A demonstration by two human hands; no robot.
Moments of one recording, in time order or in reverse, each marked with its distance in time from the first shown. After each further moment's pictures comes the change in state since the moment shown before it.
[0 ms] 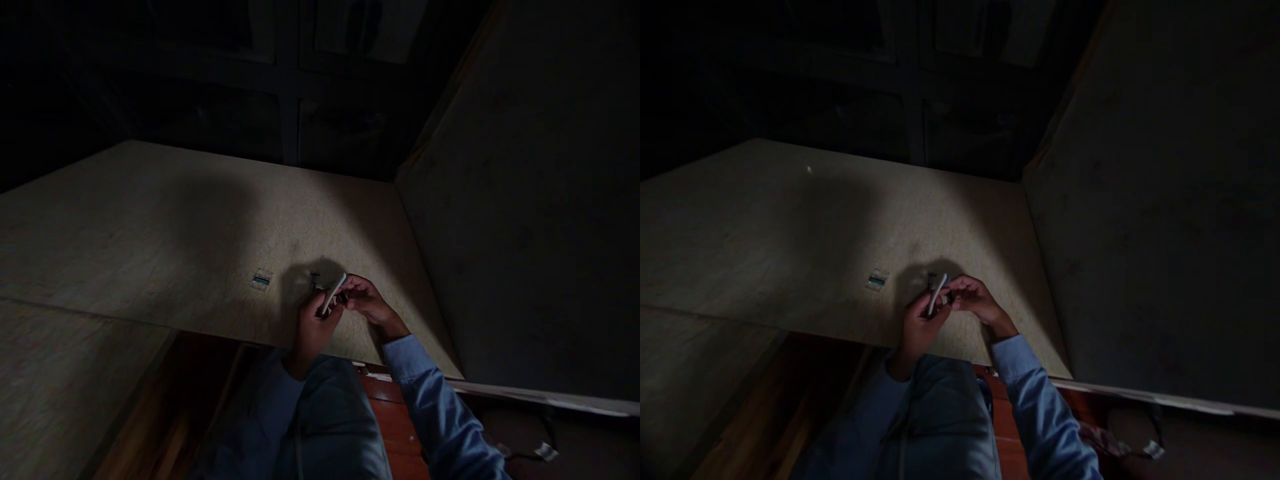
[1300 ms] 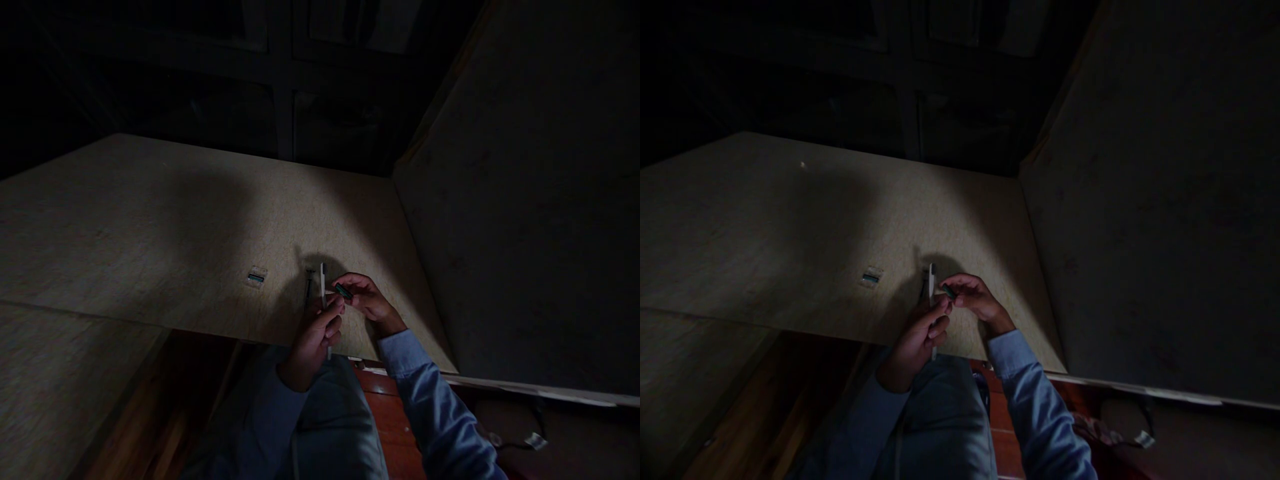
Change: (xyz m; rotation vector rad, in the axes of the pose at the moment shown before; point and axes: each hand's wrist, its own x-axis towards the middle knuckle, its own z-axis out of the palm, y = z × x) left_hand -0.010 0.033 0.009 -0.755 -0.146 -0.629; right_hand -0.006 -0.012 0.001 0.043 -0.032 0.006
